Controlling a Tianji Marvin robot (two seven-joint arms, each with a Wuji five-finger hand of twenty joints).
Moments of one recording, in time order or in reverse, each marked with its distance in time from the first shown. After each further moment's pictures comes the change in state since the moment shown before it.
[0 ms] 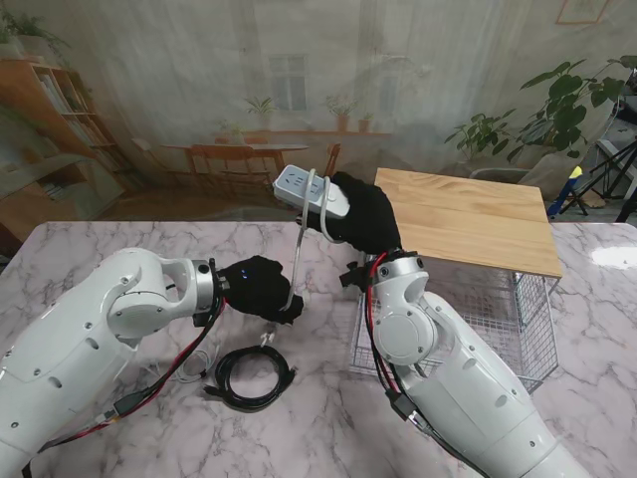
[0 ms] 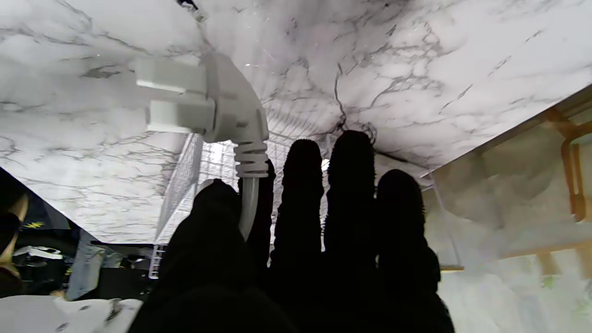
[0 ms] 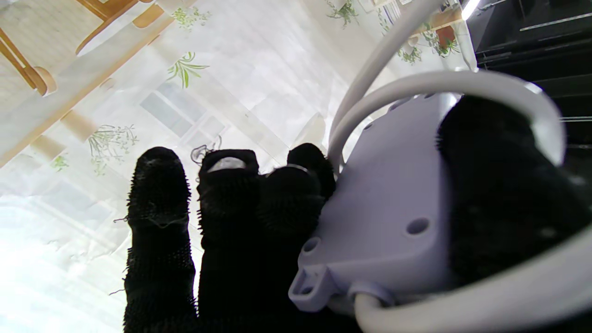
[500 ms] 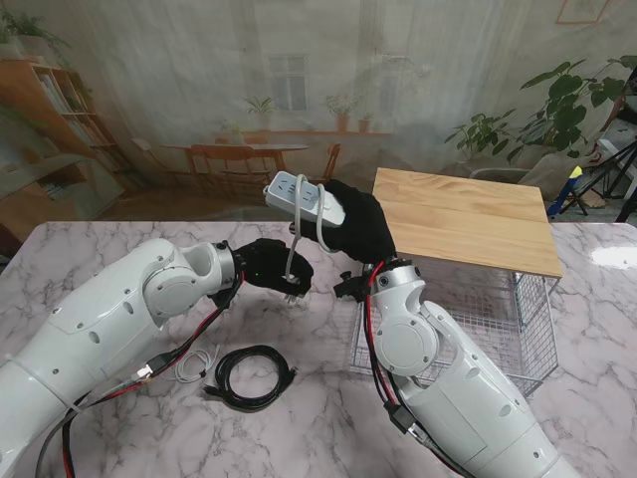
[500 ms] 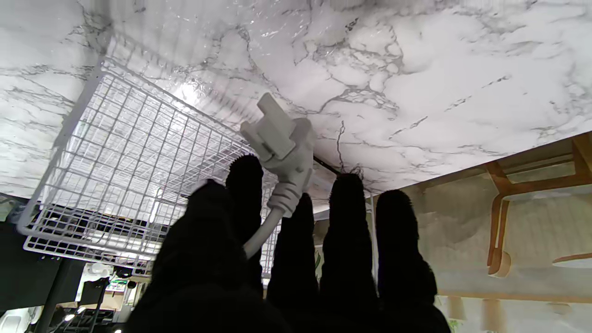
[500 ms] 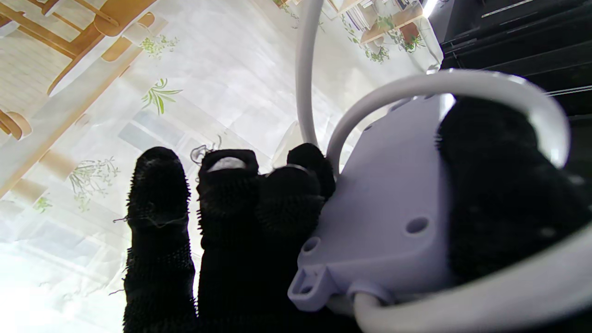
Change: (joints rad) left arm -0.228 -0.053 0.244 0.300 -0.167 0.243 0.110; right arm -0.042 -0.001 0.006 -0.038 0.079 -0.076 0.042; left_hand -0.037 0.000 0.012 0.000 -0.004 -0.088 -0.023 -0.097 -0.305 -0.042 -0.261 -0.317 -0.239 -0.034 -0.379 -0.332 -0.165 -0.025 -0.261 -0.124; right_hand 0.000 -0.001 0.000 0.000 0.000 0.000 0.000 0.000 0.000 0.000 0.000 0.000 0.000 0.000 0.000 0.000 0.000 0.000 0.000 0.000
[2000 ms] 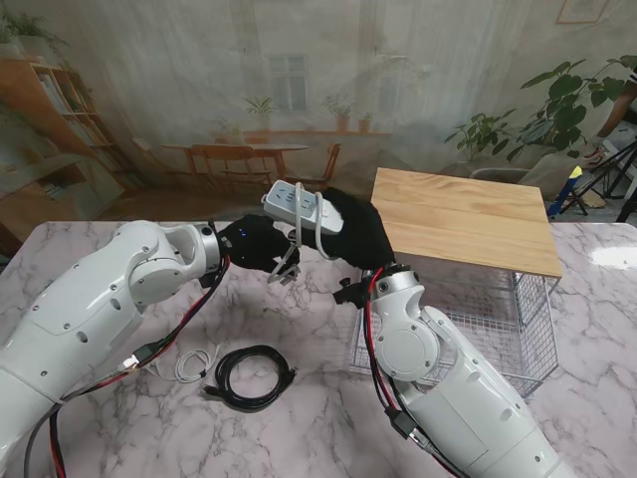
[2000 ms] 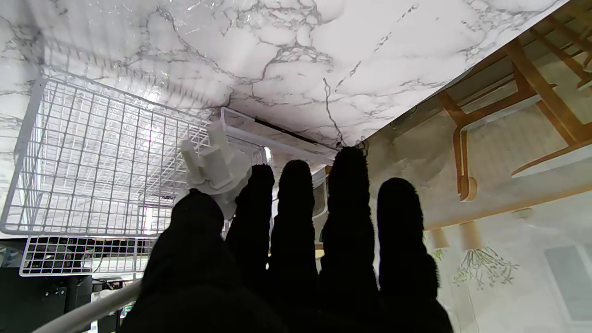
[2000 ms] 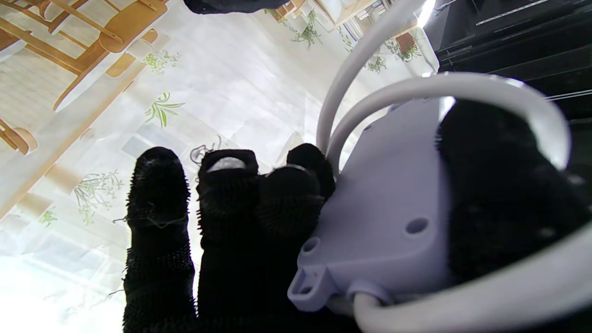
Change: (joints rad) left arm 0.016 0.020 -0.101 -0.062 0.225 -0.075 0.078; right arm -0.013 0.005 -0.003 0.004 0.007 -0.017 0.018; left_hand -0.054 0.074 -0.059 -0.030 -0.044 0.089 -0.116 -0.072 0.168 -0.008 0.085 0.183 0.123 0.018 0.140 0.192 0.084 0.033 0.160 0.123; right_hand 0.000 0.000 0.000 0.000 0.000 0.001 0.000 0.000 0.000 0.000 0.000 0.000 0.000 0.000 0.000 0.000 0.000 0.000 0.000 0.000
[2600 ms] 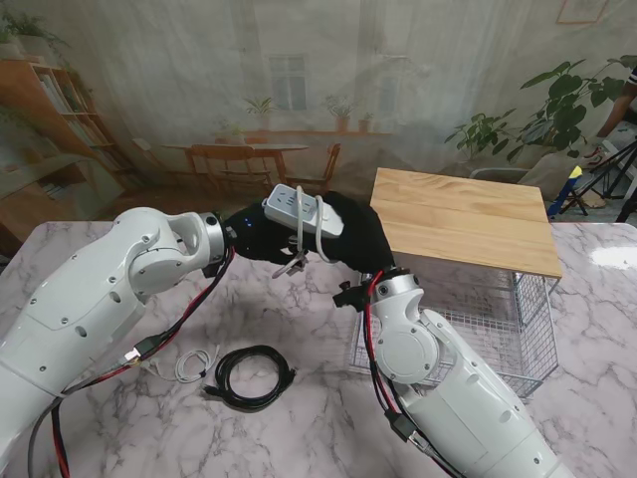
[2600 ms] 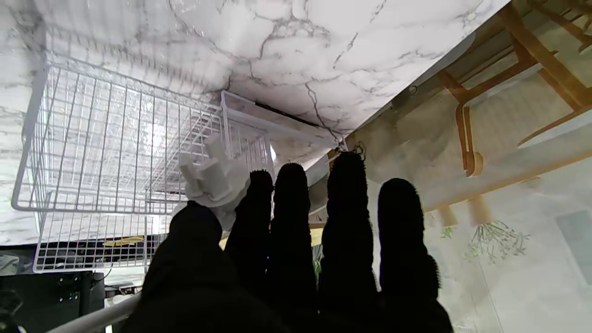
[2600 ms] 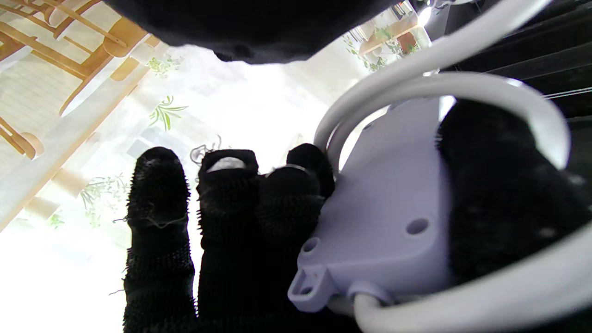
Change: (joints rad) left arm -0.017 -0.004 -0.015 -0.060 0.013 -0.013 -0.055; right arm -0.006 -0.001 -0.003 0.010 0.005 -0.010 -0.007; left_hand -0.012 0.075 -0.017 -0.004 -0.072 0.000 0.071 0.192 -0.044 -0.036 0.053 0.021 -0.033 -0.010 -0.004 0.013 -0.008 0.009 0.000 -0.011; right_hand 0.000 0.000 0.000 0.000 0.000 0.002 0.000 0.000 0.000 0.000 0.000 0.000 0.000 0.000 0.000 0.000 0.000 0.000 0.000 0.000
